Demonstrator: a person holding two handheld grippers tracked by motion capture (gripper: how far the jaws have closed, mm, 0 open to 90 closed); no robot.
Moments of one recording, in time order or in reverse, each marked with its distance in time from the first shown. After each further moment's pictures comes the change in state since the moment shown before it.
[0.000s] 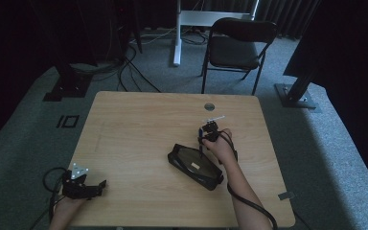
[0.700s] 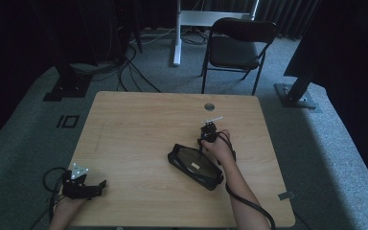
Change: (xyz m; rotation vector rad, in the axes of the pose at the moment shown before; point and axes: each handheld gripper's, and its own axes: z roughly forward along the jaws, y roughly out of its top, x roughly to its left) left arm 0.000 0.000 0.000 0.000 0.000 0.000; right arm 0.001 -0.002 0.009 0.027 0.003 -0.009
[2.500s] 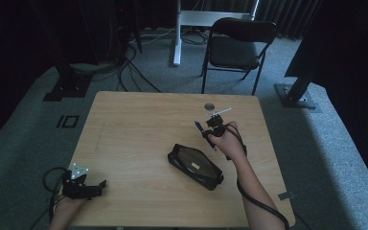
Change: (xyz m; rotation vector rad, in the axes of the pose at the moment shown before) left arm 0.000 0.000 0.000 0.000 0.000 0.000; right arm 0.002 0.017 -0.070 -0.048 0.059 -0.084
